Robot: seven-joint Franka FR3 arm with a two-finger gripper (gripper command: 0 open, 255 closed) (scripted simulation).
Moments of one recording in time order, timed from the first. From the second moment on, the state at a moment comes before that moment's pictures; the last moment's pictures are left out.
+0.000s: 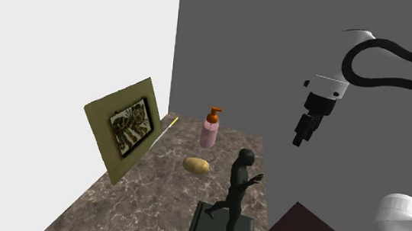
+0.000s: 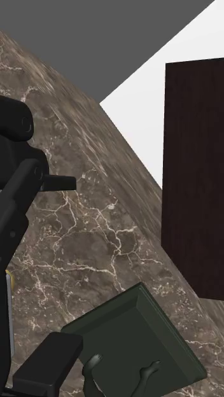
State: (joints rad) arm 0.00 -0.82 -0.06 -2.43 0.06 1.58 -0.10
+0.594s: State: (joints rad) arm 0.05 -0.58 -0.01 -2.38 0.08 1.75 -0.12
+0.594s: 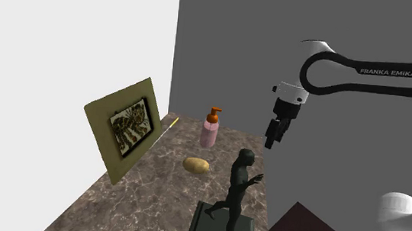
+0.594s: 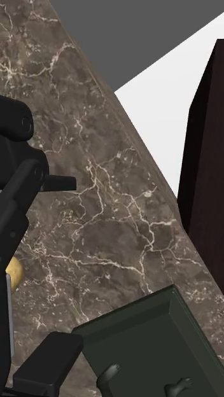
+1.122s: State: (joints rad) arm 0.10 -0.27 0.04 -2.24 0.09 1.90 -0.15
